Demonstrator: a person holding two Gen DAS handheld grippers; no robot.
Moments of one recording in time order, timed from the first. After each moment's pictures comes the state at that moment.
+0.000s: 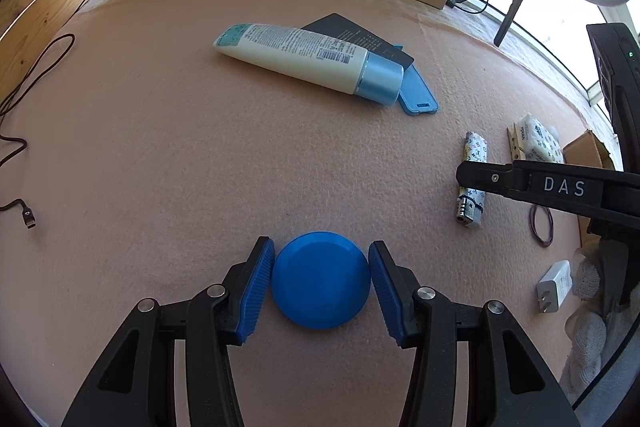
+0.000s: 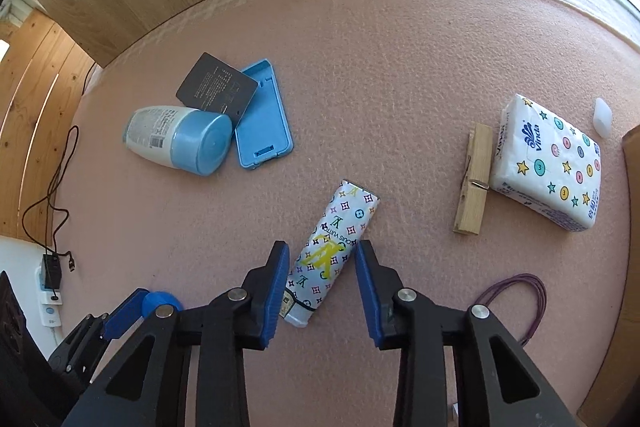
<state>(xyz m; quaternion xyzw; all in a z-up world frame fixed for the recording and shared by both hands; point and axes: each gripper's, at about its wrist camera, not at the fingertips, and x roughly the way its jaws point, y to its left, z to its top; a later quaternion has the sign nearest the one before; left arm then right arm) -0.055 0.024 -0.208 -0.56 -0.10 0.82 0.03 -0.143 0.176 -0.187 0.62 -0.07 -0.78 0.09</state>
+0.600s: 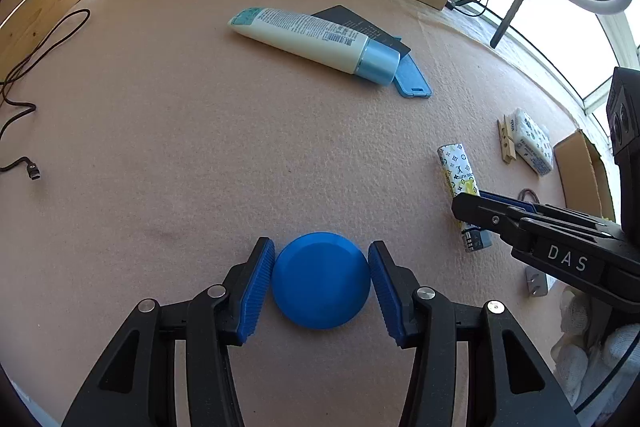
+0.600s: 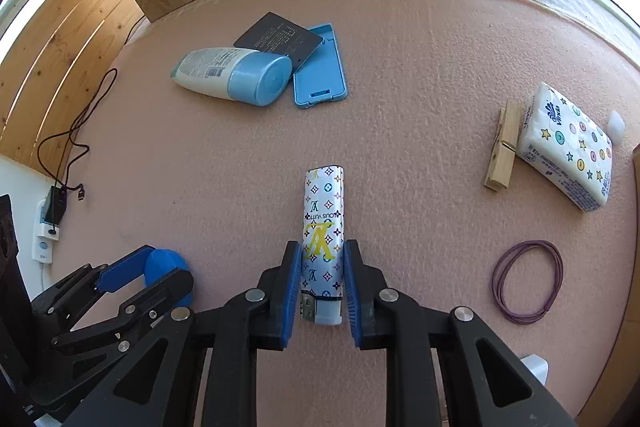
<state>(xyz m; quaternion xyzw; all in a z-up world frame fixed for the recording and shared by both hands) -0.028 0.024 -0.205 -0.56 -0.13 0.82 0.02 -0.096 0.172 -0.183 0.60 -0.03 -0.78 0.16</state>
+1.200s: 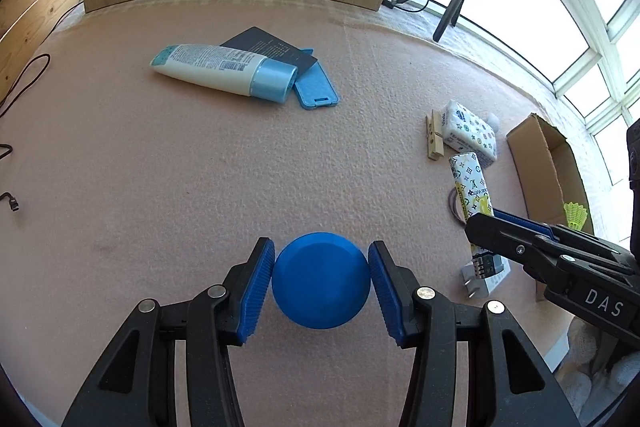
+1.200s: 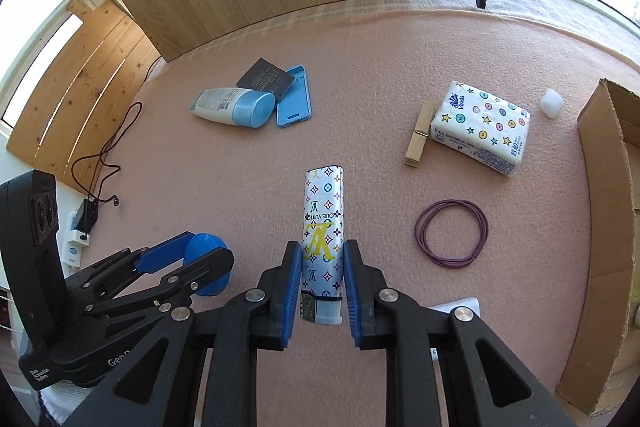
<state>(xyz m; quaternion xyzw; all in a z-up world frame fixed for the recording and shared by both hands) -0.034 0.092 -0.169 -0.54 -0.11 0.83 0.08 -0.056 0.237 -0.135 0.56 -0.08 -0.81 0.17</state>
